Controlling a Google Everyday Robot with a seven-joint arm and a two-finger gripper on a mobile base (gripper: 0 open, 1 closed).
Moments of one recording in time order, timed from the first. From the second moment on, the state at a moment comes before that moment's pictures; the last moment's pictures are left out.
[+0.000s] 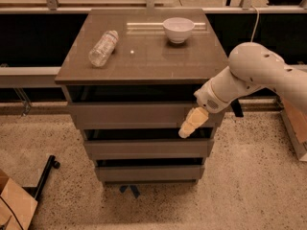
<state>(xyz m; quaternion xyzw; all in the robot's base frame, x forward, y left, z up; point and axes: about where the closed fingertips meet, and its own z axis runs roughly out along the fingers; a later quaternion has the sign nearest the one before) 0.593 -0.132 0.734 -0.52 0.81 0.14 0.23</state>
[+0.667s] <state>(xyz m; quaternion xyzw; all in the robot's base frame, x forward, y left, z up) 0.593 -0.131 0.730 -0.50 0.82 0.12 0.25</state>
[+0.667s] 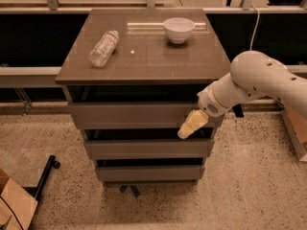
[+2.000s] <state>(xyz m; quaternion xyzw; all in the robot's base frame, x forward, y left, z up) 0.660 -0.136 0.683 -0.45 0.83 0.15 0.29</state>
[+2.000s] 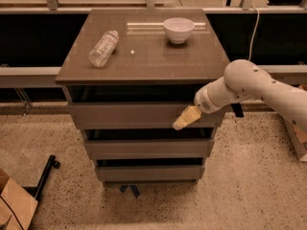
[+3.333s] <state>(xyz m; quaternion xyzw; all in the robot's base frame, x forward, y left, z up) 0.669 -0.133 0.665 -0.44 0.84 0.18 0.28</state>
